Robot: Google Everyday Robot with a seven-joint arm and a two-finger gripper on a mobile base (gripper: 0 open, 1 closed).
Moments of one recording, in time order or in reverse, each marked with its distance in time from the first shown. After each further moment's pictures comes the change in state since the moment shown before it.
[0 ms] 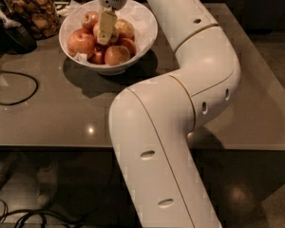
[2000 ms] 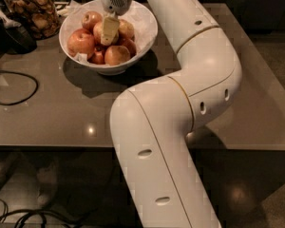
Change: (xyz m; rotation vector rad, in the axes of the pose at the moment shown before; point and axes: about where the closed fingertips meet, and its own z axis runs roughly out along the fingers) arm 0.016 0.000 0.013 -0.026 0.009 0.018
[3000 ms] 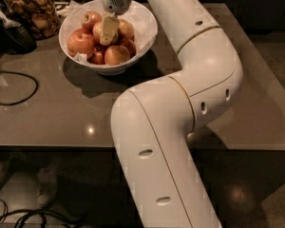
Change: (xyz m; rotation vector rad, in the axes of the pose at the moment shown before) arm -0.004 -0.007 0.003 0.024 -0.015 -0.001
